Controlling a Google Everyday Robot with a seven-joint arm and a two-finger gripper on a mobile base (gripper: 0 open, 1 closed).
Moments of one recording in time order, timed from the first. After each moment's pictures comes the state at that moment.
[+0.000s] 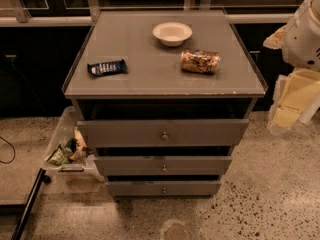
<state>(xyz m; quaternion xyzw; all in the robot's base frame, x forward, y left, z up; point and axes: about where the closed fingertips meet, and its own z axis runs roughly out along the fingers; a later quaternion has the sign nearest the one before) 0.438 -0.216 0.978 -0.60 0.78 -0.04 0.16</state>
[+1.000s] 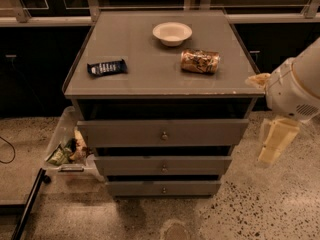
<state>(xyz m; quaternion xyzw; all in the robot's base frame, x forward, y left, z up) 0.434 -0.209 0.893 -0.64 0.75 0.01 0.19</state>
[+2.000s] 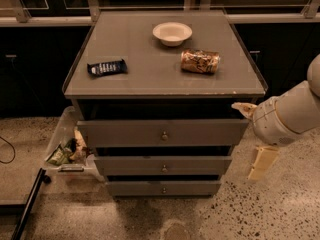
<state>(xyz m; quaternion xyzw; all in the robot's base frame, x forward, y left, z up) 0.448 -0.214 0.800 -0.67 0.70 0.04 0.22</state>
